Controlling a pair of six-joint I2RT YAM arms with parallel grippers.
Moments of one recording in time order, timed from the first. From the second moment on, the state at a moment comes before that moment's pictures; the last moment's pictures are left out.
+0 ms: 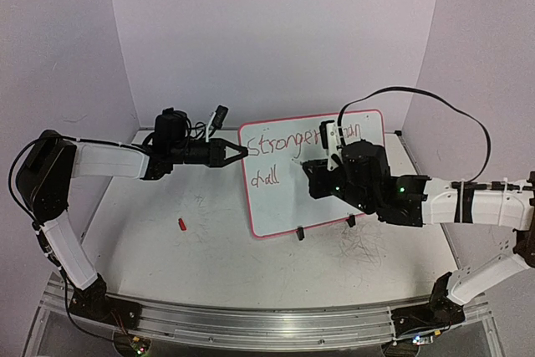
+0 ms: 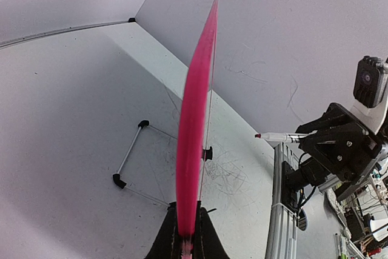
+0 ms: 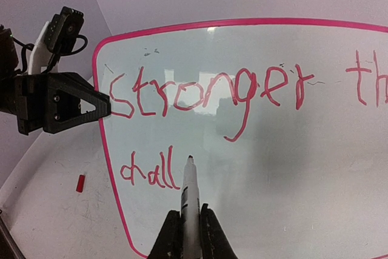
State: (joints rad) left arm -0.55 1.72 1.06 0.41 0.76 -0.42; right arm 0.99 1.36 0.91 0.08 0.42 0.38
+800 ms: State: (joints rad) left arm -0.55 1.72 1.06 0.41 0.76 -0.42; right arm 1.02 1.48 0.95 0.08 0.37 0.32
